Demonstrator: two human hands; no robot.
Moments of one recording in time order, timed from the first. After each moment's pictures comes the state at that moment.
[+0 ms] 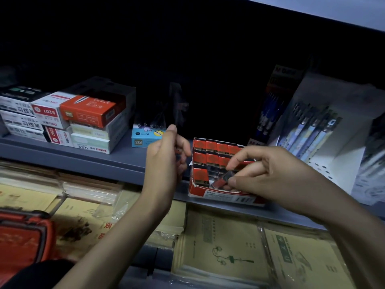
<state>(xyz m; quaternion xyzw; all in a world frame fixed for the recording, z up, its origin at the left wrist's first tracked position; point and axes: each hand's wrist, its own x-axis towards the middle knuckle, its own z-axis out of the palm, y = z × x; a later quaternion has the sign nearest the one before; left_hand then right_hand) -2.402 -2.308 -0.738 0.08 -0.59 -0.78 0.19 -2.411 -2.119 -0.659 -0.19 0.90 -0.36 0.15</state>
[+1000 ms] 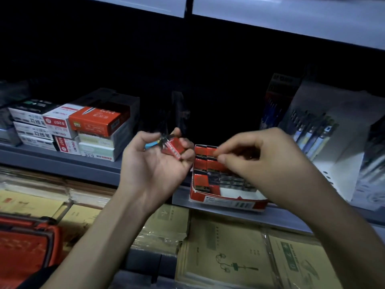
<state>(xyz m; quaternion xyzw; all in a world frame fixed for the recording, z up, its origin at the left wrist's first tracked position) -2.397 -2.333 -0.718 0.00 -0.15 -0.99 -0.01 -2.406 -2.141 -0.648 -0.24 0.89 -0.38 -0.04</state>
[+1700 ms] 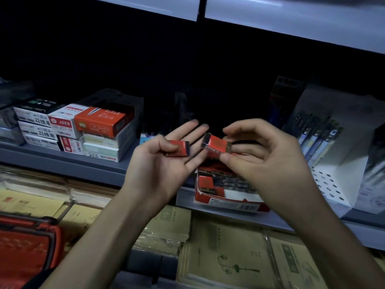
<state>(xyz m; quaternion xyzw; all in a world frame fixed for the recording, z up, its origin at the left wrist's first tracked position) -2.395 -2.337 -0.718 -0.07 -0.27 -0.96 -0.02 -2.403 -2.152 -0.663 -0.23 0.79 -0.56 -0.06</state>
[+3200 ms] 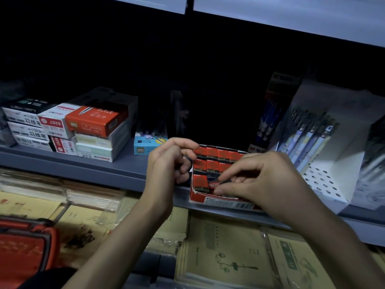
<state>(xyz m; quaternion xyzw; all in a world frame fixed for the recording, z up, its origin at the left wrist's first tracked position) -2.408 -2.317 -0.743 0.01 -0.52 -0.84 0.16 -2.410 -2.129 -0.673 -0.25 0.89 -0.38 0.01</state>
